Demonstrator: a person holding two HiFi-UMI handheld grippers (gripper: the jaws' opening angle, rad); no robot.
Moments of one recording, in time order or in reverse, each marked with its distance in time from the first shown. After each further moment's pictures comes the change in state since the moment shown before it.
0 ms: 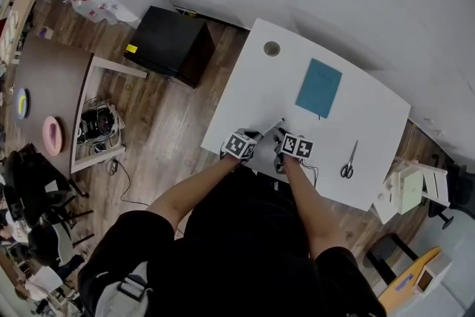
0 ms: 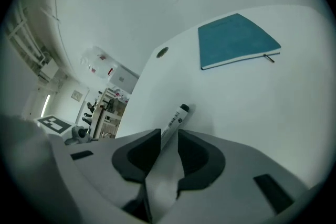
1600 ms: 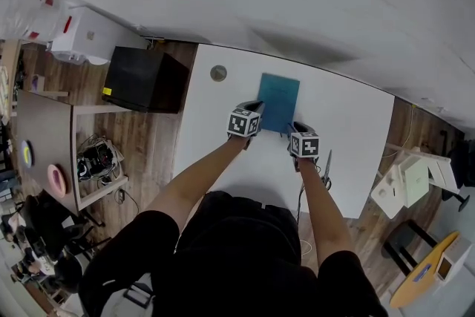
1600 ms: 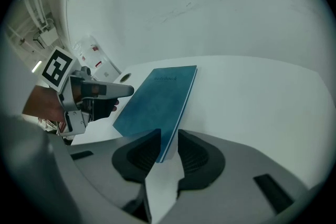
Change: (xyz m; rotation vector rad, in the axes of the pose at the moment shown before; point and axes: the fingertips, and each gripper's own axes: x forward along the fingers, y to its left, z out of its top) left arm 0.138 -0.012 0.246 0.023 -0.194 0.092; right arm -0.068 -0.173 0.149 -0.255 -0.036 -0.170
